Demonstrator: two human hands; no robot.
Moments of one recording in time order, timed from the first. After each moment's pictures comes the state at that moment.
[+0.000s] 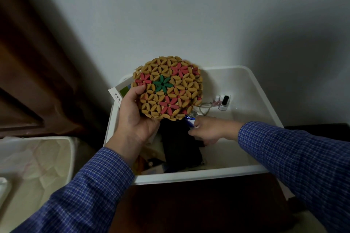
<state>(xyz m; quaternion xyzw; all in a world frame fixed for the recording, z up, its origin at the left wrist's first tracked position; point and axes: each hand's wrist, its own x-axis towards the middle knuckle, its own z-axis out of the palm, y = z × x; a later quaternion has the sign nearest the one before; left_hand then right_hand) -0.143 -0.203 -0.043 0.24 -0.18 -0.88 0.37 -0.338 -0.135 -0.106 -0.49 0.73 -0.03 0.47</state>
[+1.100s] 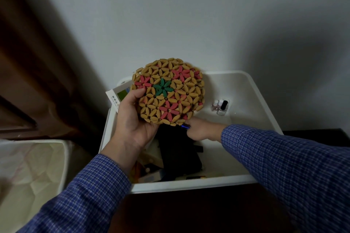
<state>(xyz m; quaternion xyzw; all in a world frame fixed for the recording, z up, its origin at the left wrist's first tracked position) -0.145 -0.204 -0.042 0.24 -0.19 -0.88 0.37 -0.329 -0.168 -0.135 -0.54 0.73 -0.03 0.42</state>
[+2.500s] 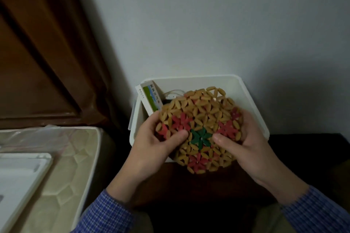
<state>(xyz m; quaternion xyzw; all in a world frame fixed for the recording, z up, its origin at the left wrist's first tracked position) -0.066 -0.038 0.018 0.29 -0.60 -0.64 0.38 -0.274 0.063 0.001 -0.46 0.57 -0.58 0.37</state>
